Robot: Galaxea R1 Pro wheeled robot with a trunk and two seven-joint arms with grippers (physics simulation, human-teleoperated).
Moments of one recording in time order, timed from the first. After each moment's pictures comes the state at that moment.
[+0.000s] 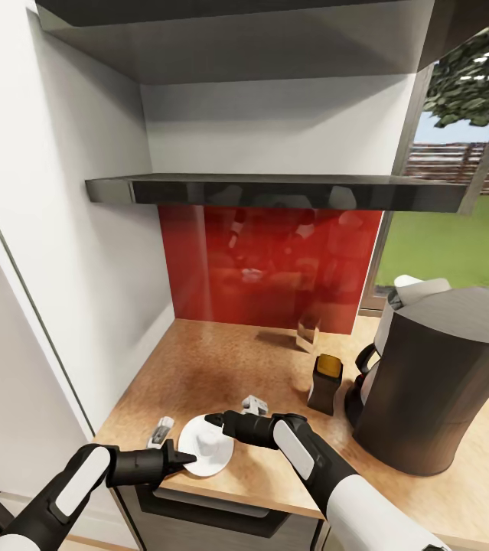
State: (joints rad) left arm -0.45 0.20 -0.20 -0.83 1.01 1.00 -0.37; right arm -0.67 0.17 0.40 -0.60 -0.77 0.53 0.25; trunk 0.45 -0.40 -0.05
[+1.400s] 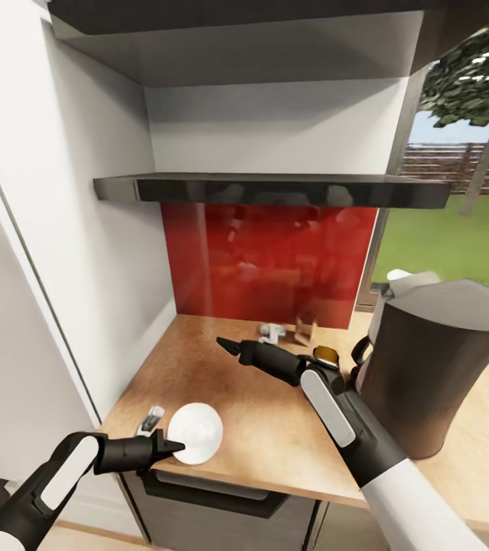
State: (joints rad) left arm -0.45 0.27 -0.20 -0.93 0.95 0.99 -0.38; right arm -0.67 0.03 0.39 -1.22 -0.76 0.53 0.25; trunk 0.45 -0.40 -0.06
